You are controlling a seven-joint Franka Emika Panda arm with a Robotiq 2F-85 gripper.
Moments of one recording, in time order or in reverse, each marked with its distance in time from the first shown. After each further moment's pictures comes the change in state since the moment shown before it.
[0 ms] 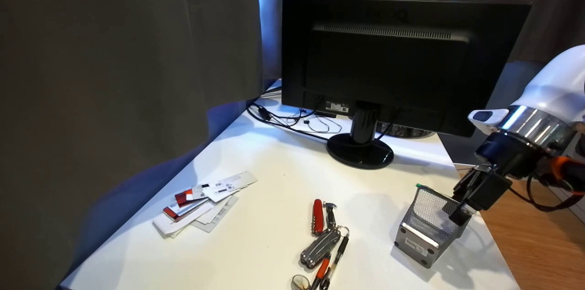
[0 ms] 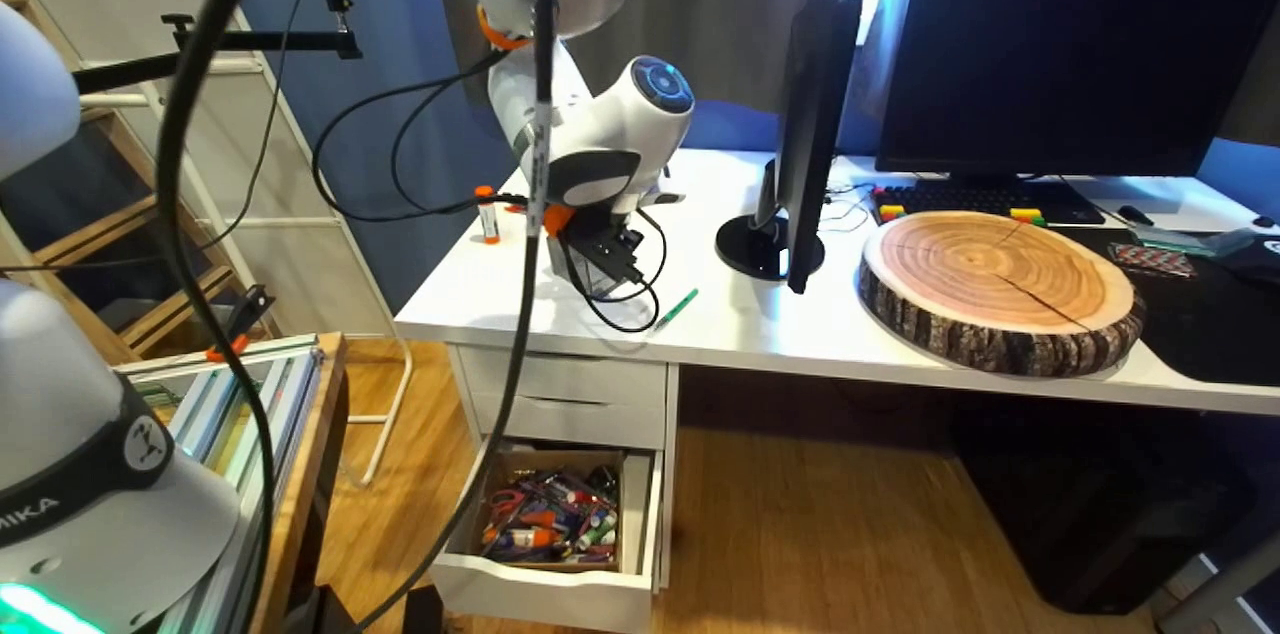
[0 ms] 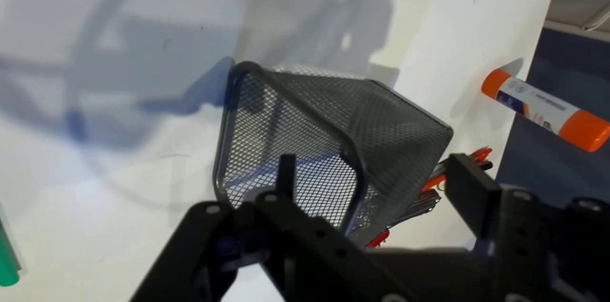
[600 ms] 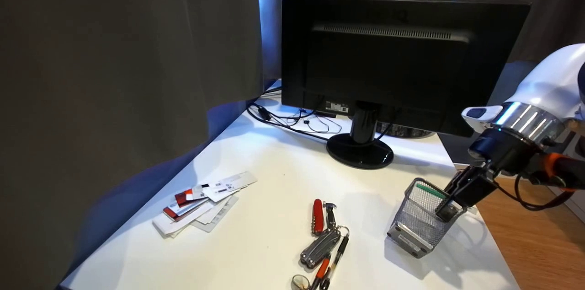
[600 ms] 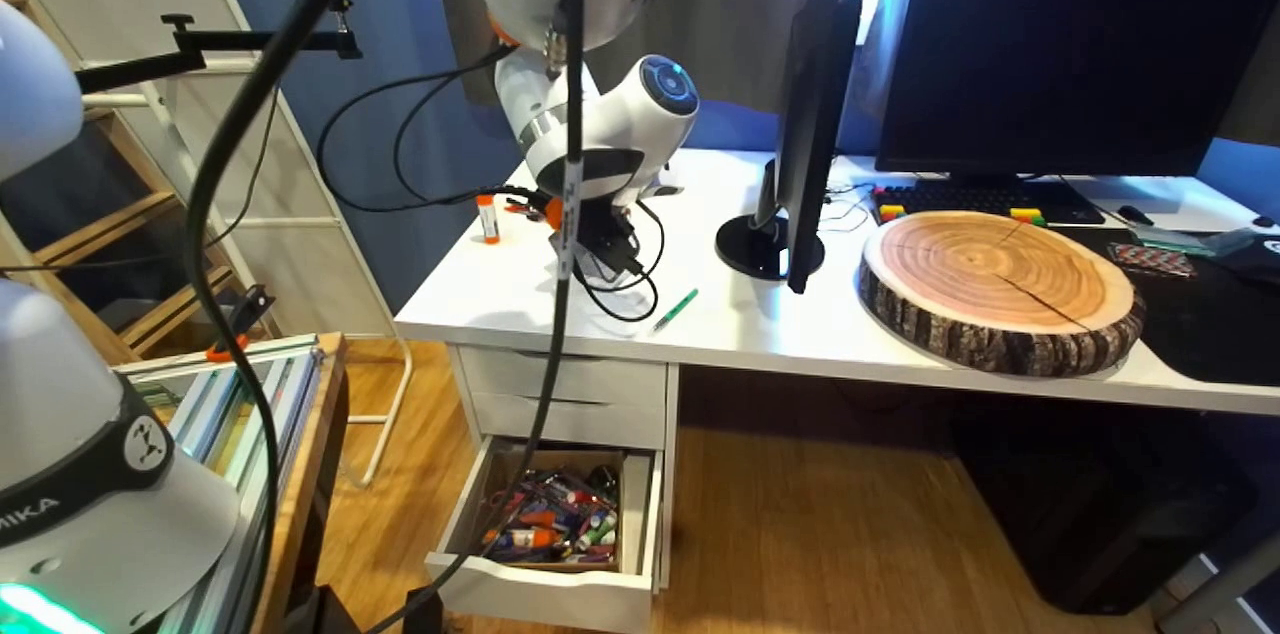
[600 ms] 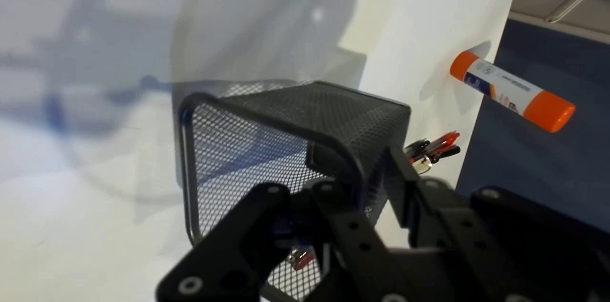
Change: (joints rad) arm -0.029 0.055 0.053 0.028 -0.001 -0.028 -0.034
